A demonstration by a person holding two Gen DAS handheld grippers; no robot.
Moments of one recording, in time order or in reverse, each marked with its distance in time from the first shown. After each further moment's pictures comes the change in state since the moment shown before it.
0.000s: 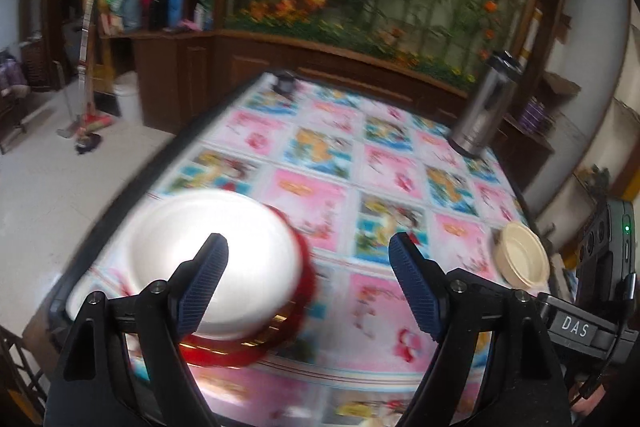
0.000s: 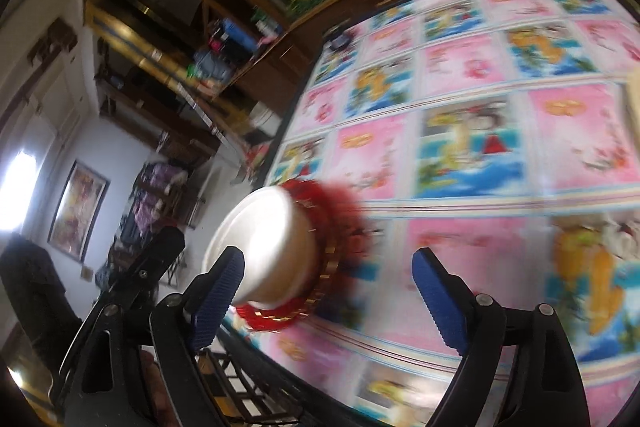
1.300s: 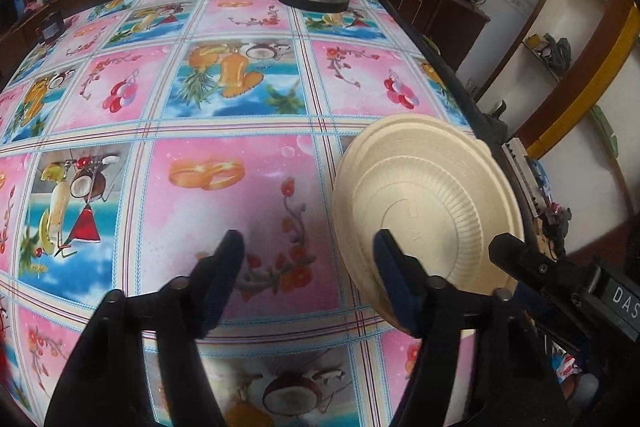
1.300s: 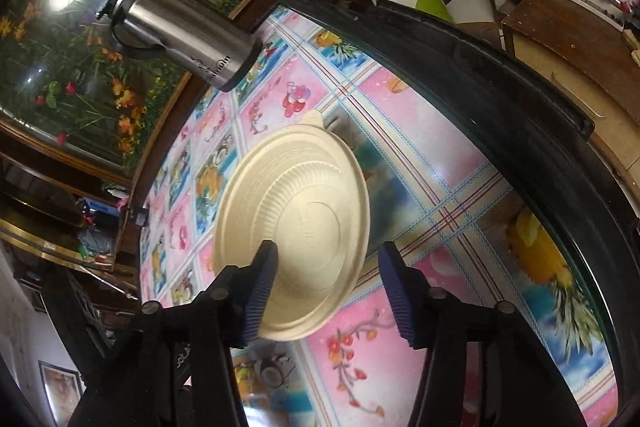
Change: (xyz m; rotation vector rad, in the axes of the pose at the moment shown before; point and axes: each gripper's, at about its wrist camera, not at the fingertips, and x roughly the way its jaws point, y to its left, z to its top) left arm 0.198 -0.282 -0.047 0.272 0.341 -0.181; right arm -0.129 -0.295 0.044 0.542 -0.272 -0.340
